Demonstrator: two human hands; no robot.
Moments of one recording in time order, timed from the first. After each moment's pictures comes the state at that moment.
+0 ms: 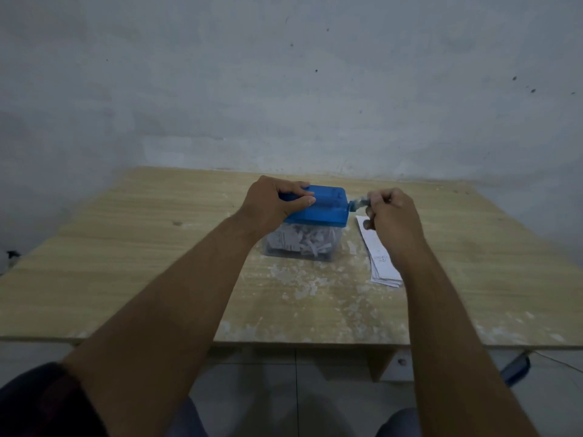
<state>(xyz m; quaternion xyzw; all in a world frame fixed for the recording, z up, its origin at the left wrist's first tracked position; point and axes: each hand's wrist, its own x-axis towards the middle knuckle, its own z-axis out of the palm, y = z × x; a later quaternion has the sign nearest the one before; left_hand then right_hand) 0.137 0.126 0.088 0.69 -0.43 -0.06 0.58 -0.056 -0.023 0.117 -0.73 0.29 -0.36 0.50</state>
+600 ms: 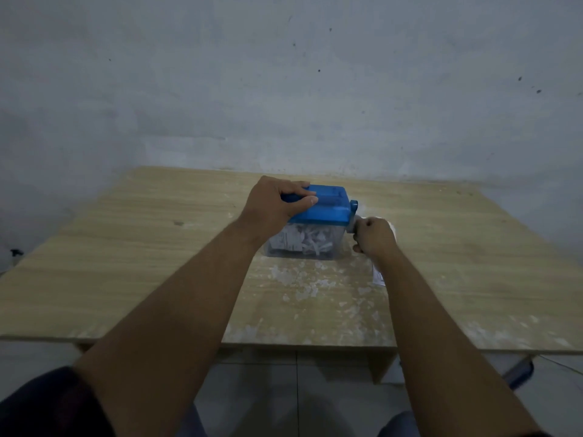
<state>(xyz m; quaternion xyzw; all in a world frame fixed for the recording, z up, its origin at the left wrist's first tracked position) 0.132 0.123 0.084 0.68 -0.43 -0.03 0.59 -0.005 -0.074 0.044 -0.76 0.39 -0.22 0.48</state>
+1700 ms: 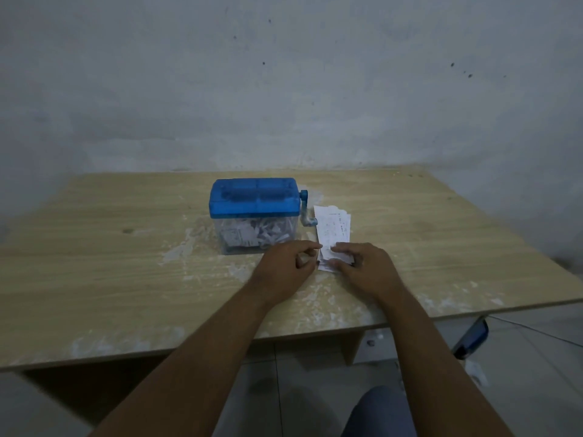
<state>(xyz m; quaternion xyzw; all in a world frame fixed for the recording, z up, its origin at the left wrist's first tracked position) 0.023 0.077 -0.008 0.78 -0.48 -0.02 0.40 -0.124 -0.089 -0.006 -0.89 0.27 -0.24 0.27</state>
